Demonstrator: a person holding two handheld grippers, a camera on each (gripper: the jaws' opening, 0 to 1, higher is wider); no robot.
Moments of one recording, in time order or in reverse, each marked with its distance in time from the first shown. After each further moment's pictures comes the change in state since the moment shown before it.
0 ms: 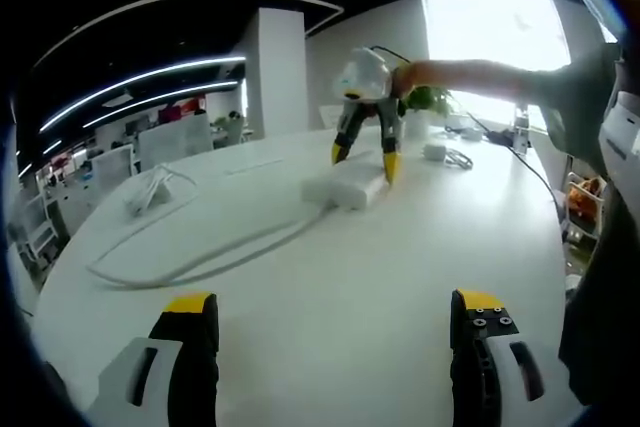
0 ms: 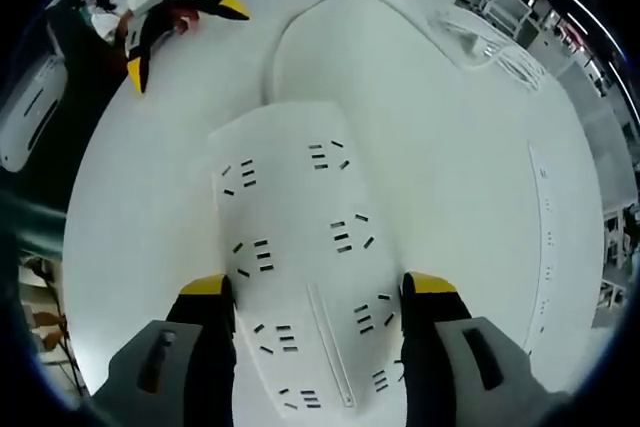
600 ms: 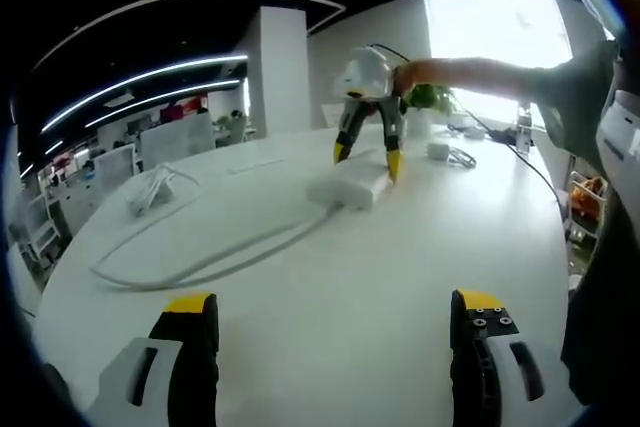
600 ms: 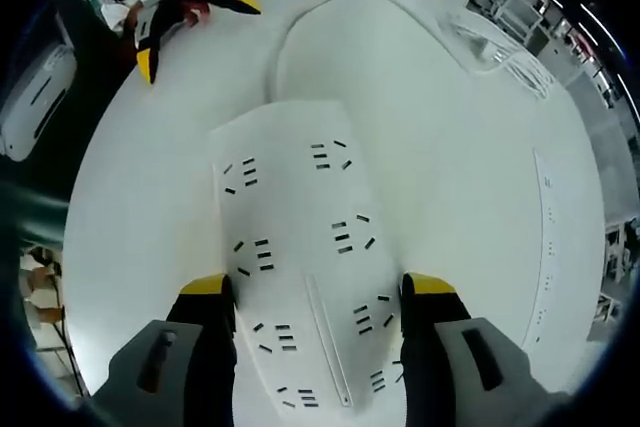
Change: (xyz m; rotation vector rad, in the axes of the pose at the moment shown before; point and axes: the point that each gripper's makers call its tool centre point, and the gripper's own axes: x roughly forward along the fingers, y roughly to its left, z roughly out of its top) left arm 0.001 0.003 0.001 0.000 0.005 0.012; right arm 0.000 0.001 0.000 -0.041 0.014 0.022
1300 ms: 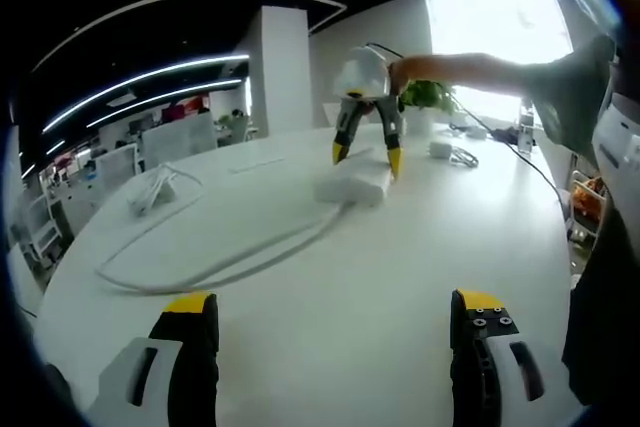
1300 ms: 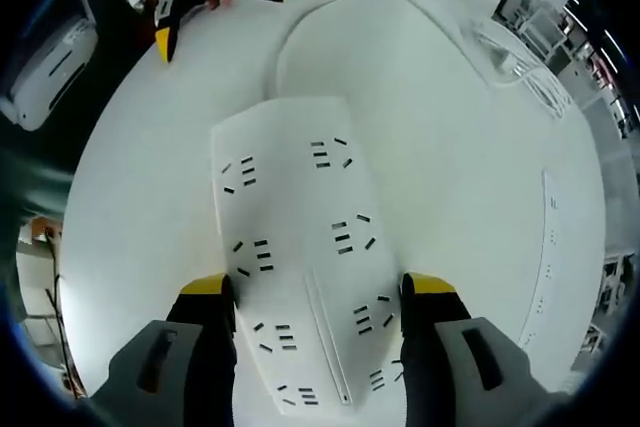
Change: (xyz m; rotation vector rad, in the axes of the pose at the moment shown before) left arm 0.001 0.001 0.001 0.001 0.004 0.009; right arm -0.001 -0.007 -0.004 -0.103 0.028 0.040
